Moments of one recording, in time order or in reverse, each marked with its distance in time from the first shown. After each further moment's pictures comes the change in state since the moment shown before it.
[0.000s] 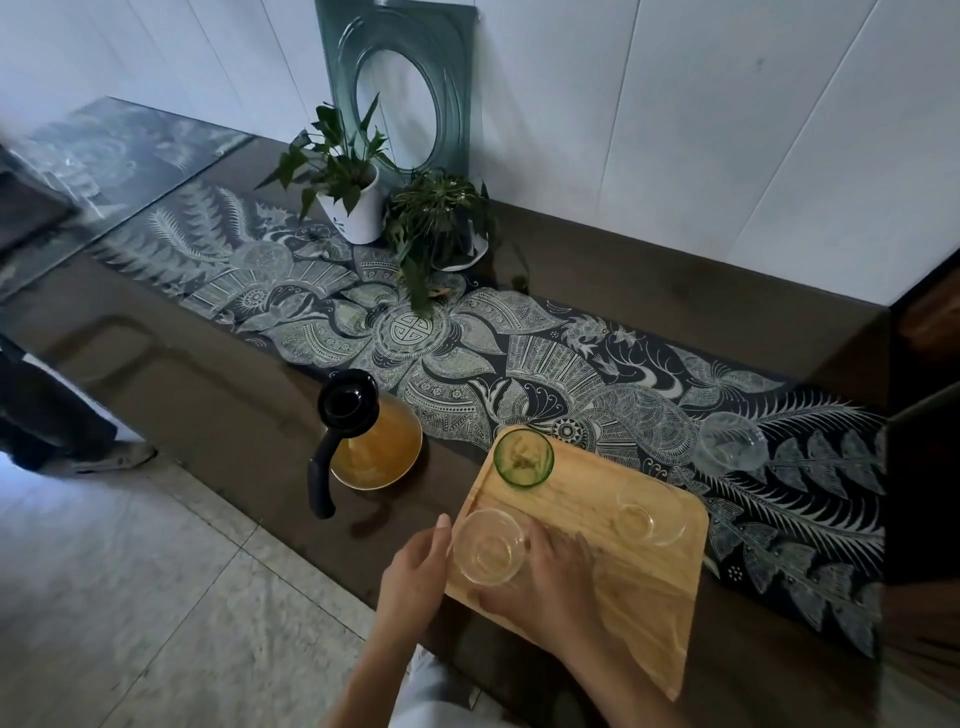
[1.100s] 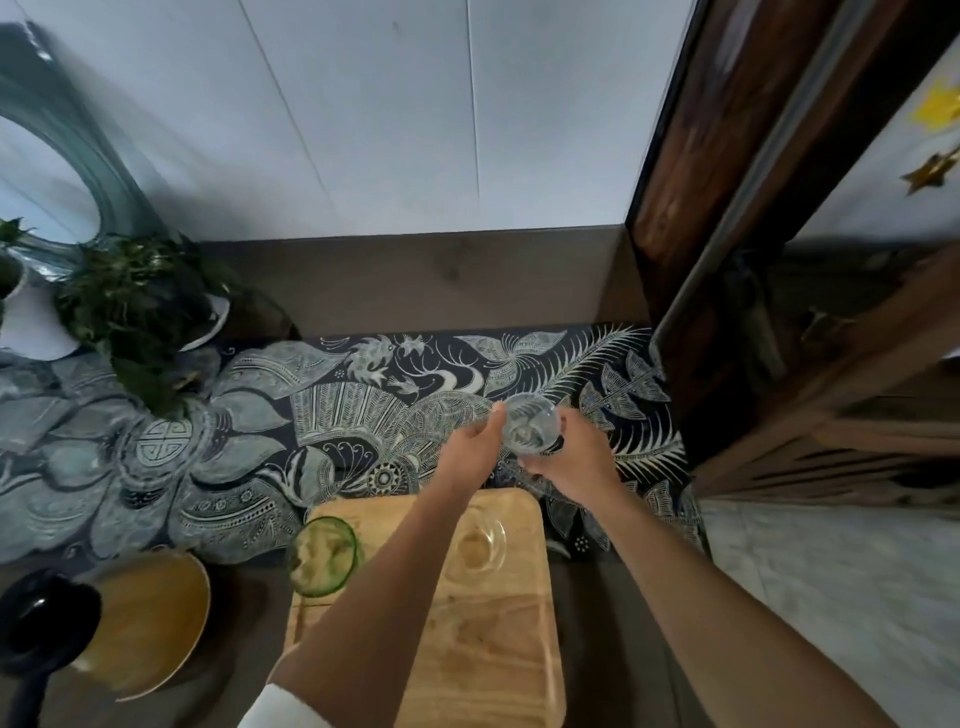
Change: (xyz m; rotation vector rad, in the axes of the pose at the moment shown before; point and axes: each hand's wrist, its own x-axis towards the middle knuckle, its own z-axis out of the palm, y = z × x) left_hand 0.038 0.186 0.276 0.379 -0.577 0.265; right_hand 0.093 0.242 -0.129 0.399 0.331 0.482
